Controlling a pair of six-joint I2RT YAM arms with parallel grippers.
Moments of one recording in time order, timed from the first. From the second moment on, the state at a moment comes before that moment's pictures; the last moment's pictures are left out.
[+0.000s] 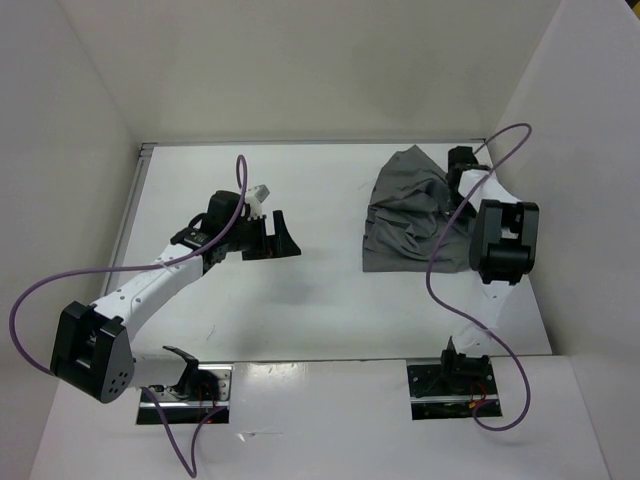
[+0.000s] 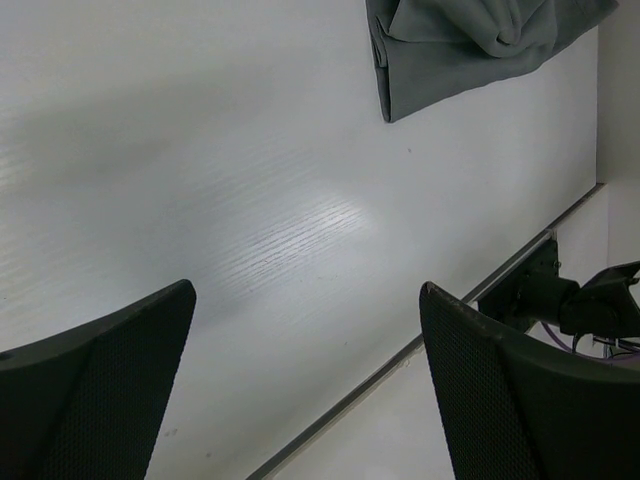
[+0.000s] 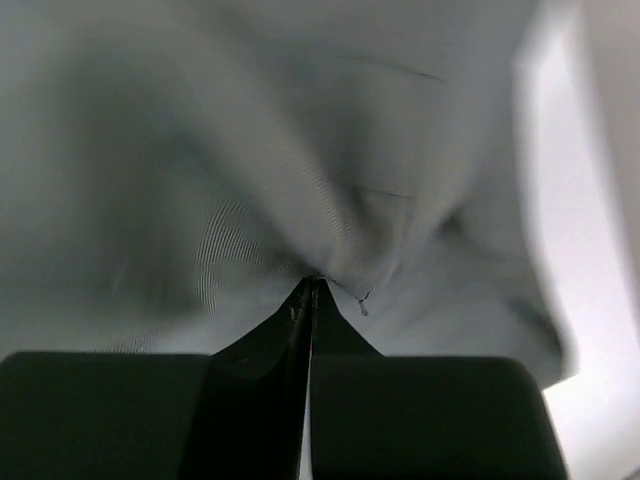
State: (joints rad) left arm -0.40 1.29 0.91 -0.34 0.40 -0.53; right arm -0.13 2.05 1.53 -0.66 0.47 0.30
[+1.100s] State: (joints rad) left arm -0.39 1.27 0.91 -0.33 0.42 -0.53; right arm 0.37 1.87 1.68 -0.70 -0.33 0.50
